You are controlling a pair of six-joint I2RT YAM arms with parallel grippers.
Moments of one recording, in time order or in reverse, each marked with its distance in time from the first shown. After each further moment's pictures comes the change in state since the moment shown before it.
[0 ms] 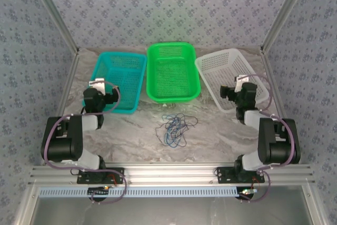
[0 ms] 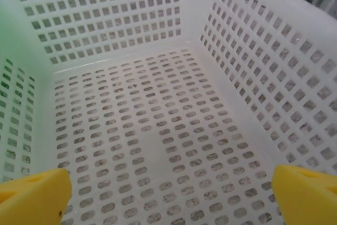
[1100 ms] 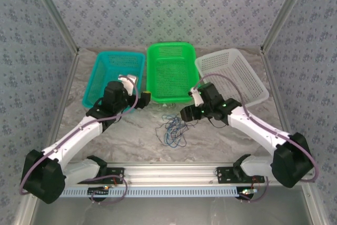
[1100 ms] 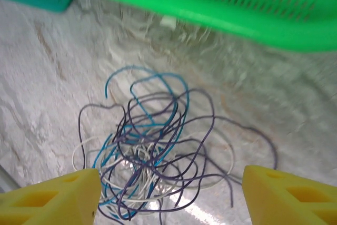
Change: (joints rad) left arm -0.515 -0.398 0.254 -0.761 -0.010 -0.113; right arm 0.665 -0.162 0.316 -0.967 -0.212 0.301
